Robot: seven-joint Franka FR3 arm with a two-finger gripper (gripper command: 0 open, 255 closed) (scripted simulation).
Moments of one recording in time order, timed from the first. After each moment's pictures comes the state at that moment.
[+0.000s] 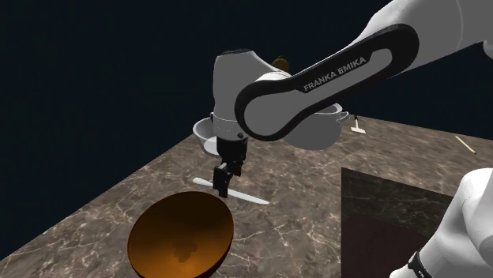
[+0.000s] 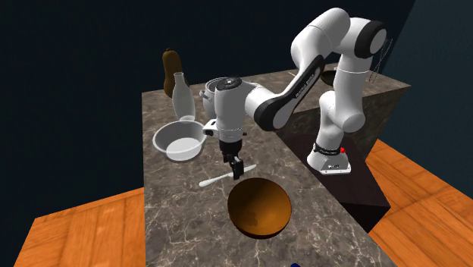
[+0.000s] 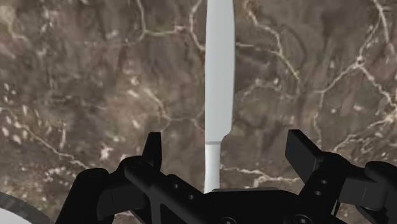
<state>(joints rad) 0.22 0.06 0.39 -2.10 -0.02 2.16 0.08</state>
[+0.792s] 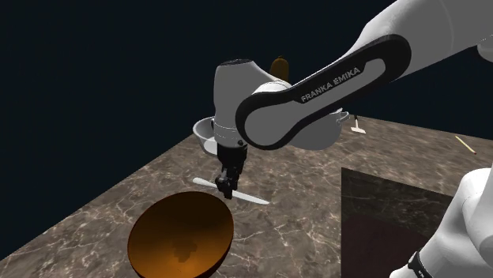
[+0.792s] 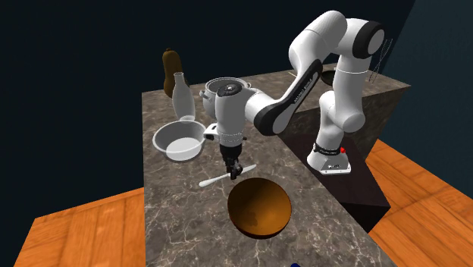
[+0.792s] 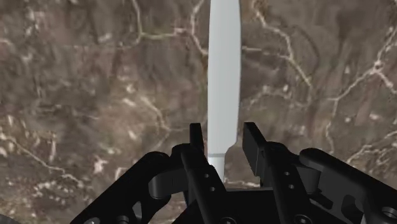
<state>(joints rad) 0.23 0.08 0.39 -2.12 -0.03 2.21 0.09</state>
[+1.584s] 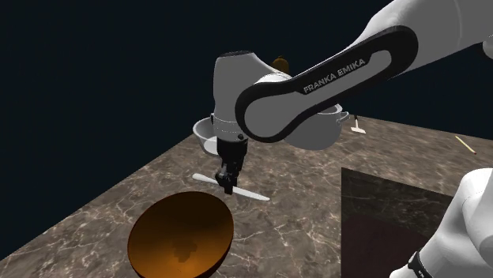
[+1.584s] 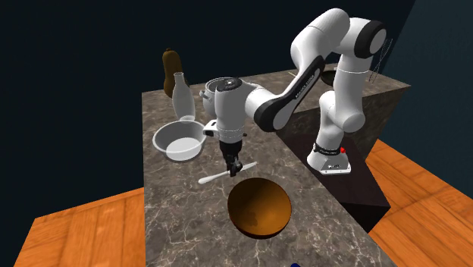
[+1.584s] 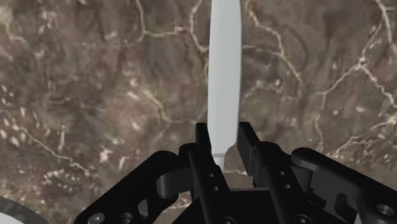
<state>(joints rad) 0.22 0.06 0.39 -2.10 -0.02 2.17 0.08</state>
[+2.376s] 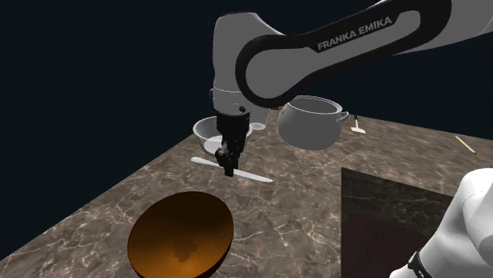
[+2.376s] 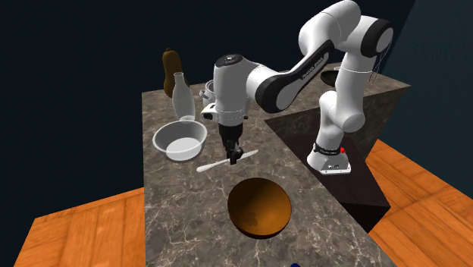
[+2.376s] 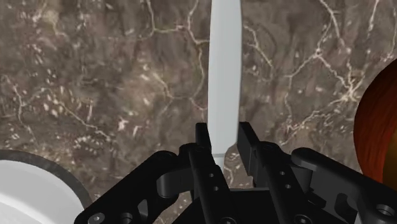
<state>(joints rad) 0.22 0.00 0.39 -2.01 0.01 2.02 0.06</state>
